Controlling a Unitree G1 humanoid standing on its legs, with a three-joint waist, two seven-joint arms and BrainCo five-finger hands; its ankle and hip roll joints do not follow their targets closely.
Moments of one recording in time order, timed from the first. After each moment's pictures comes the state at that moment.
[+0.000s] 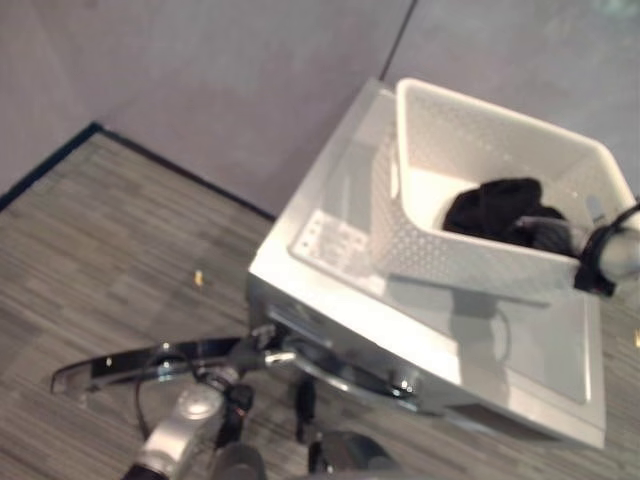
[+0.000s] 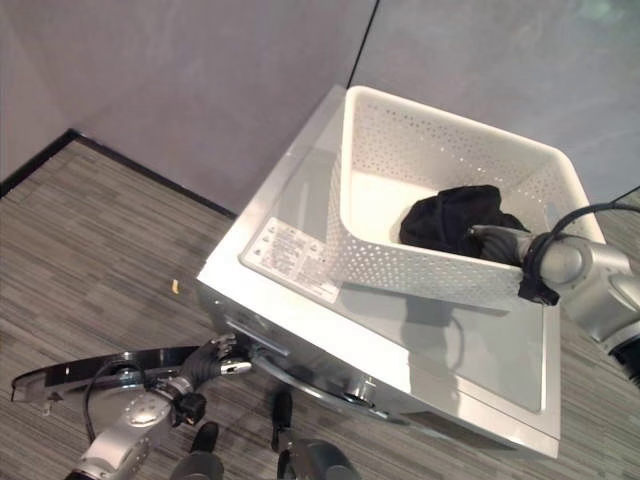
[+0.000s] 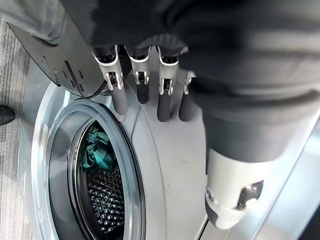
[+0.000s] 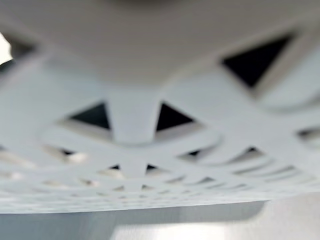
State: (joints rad) left arm 0.11 0.49 -0.35 0.11 -0.42 0.09 -0.07; right arm -0.51 -1.32 0.46 0.11 -0.02 0.18 0.46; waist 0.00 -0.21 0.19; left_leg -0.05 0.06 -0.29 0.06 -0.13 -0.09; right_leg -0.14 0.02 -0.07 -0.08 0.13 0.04
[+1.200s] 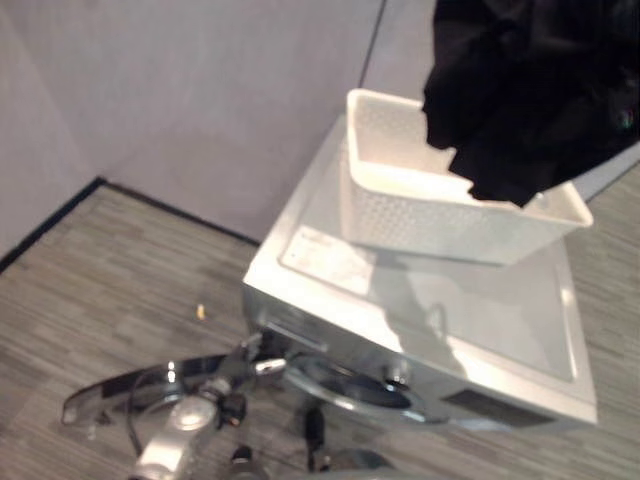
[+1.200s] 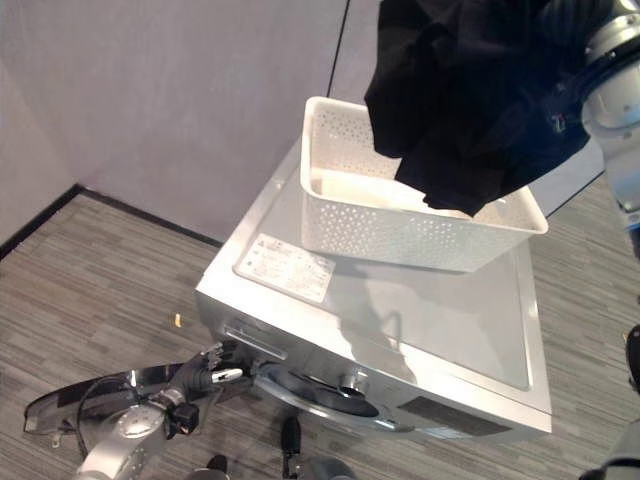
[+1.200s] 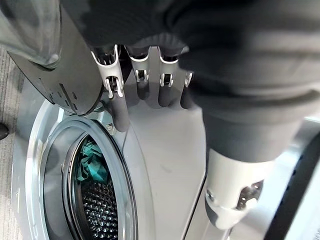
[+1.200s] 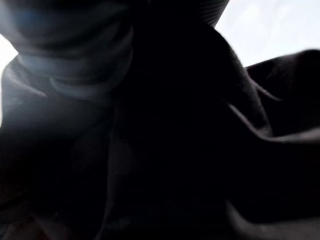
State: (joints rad) left arm 0.17 0.46 -0.29 0.17 -0.42 0.09 -0.06; right arm -1.17 -1.22 0.47 0.35 0.05 0.09 -0.07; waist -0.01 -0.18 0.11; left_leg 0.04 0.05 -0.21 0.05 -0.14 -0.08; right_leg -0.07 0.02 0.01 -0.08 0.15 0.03
